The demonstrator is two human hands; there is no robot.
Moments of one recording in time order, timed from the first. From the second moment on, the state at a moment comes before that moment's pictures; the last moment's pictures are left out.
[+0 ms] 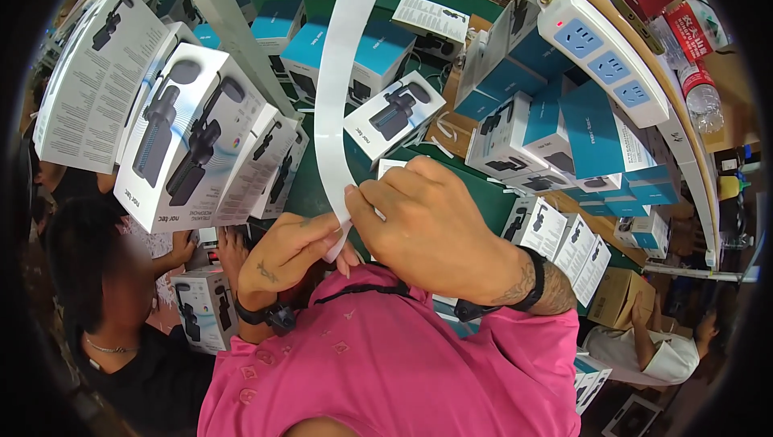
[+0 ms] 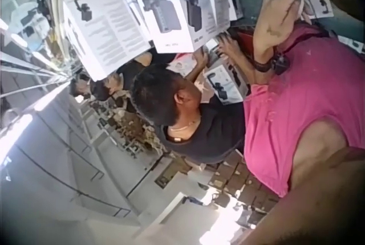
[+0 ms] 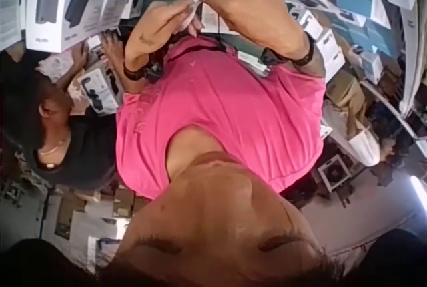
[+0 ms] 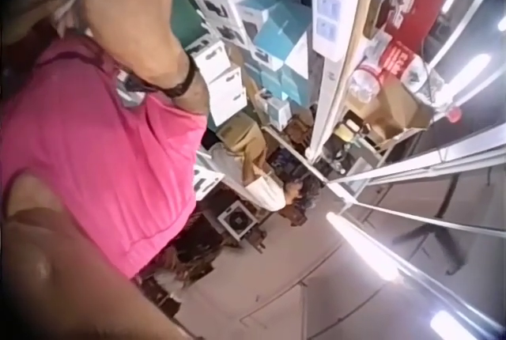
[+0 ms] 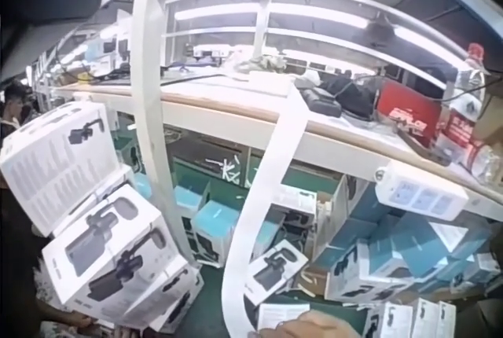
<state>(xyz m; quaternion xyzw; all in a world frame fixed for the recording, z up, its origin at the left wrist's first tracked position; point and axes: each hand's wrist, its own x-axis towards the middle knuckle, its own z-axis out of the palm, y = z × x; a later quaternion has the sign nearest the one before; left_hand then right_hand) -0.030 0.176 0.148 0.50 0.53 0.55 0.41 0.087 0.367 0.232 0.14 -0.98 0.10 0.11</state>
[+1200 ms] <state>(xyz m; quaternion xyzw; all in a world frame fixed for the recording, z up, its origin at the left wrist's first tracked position) -0.037 0.182 0.072 0.27 0.55 0.64 0.45 0.086 0.499 -0.059 -0.04 -0.97 0.19 -0.11</state>
